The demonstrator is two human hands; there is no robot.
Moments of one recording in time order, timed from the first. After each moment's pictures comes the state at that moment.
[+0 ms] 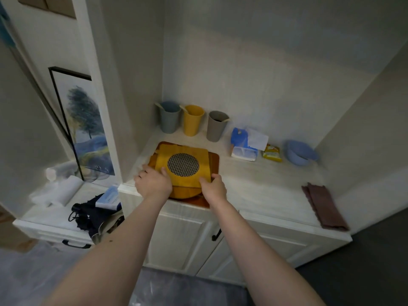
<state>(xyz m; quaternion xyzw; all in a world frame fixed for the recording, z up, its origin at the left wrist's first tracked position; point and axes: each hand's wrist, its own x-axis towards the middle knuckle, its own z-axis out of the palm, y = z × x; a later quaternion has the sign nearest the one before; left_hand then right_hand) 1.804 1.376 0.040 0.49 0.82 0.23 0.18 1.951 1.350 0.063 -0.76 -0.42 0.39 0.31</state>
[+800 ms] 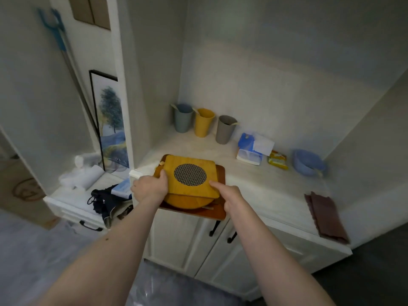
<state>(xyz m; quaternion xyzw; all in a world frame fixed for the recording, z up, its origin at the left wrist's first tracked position) 1.800 1.316 0.042 0.37 0.86 0.25 0.24 1.998 1.321 0.074 -0.70 -0.27 0.56 0.36</state>
